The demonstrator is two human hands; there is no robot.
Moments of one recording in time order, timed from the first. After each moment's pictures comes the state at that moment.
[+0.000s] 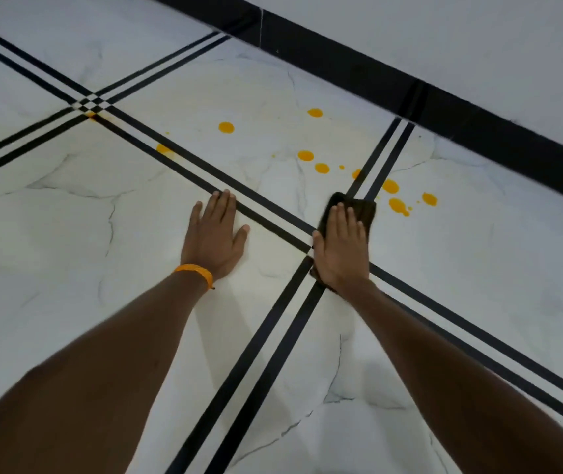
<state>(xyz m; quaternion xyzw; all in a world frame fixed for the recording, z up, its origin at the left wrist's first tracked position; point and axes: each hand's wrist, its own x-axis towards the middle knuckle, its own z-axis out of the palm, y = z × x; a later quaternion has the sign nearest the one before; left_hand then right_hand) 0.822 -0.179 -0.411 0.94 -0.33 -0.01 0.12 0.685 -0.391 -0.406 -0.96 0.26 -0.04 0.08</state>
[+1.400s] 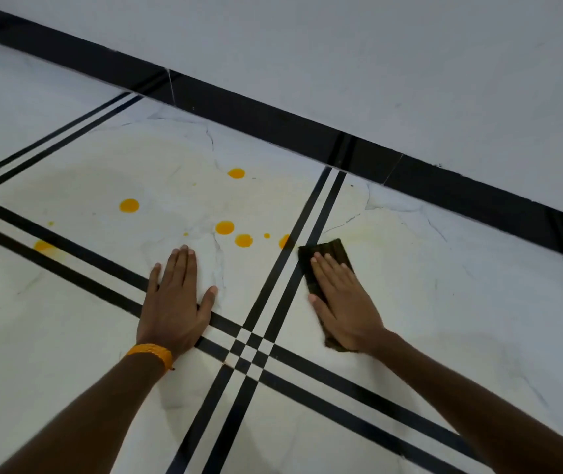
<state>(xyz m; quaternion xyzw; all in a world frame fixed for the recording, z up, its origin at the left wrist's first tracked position) 0.843 -0.303 -0.419 0.93 -0.34 0.01 0.12 0.655 -0.563 -0.396 -0.98 0.15 0.00 0.12</state>
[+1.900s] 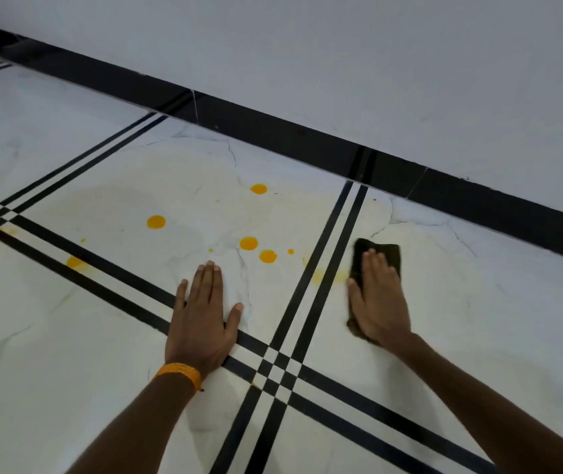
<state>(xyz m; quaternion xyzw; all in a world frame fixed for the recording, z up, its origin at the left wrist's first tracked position) 0.841 -0.303 -0.420 0.93 -0.34 0.01 0.12 0.681 -0.586 -0.403 -0.95 0.30 -0.05 0.09</state>
